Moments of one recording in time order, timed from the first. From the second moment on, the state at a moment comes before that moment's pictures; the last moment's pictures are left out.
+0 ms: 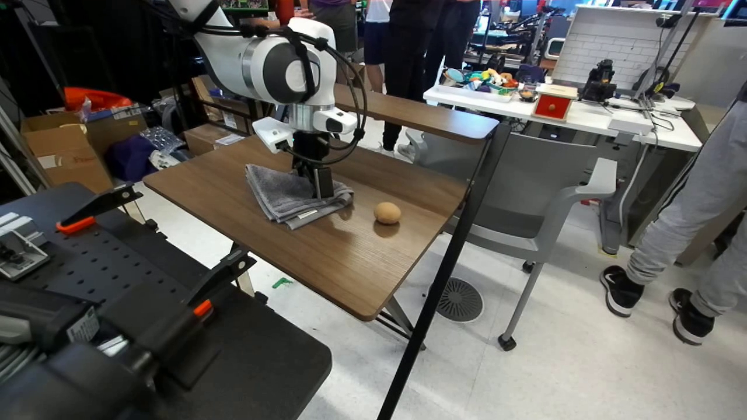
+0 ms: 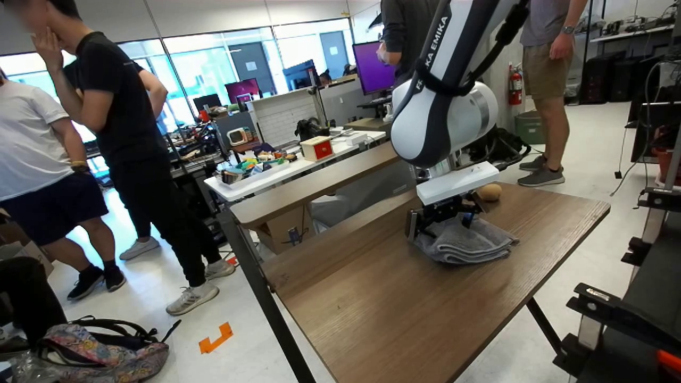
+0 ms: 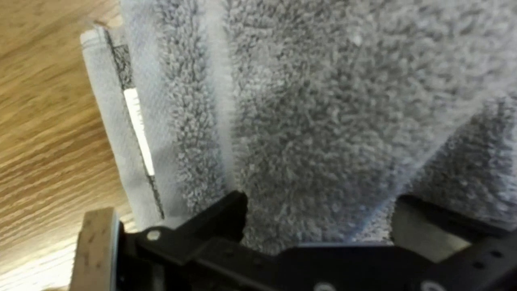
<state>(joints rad) 0.13 1.01 -0.10 -1.61 0.07 2.47 0.45</state>
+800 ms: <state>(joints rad) 0.14 0.95 0.00 -1.71 0.07 2.58 0.35</state>
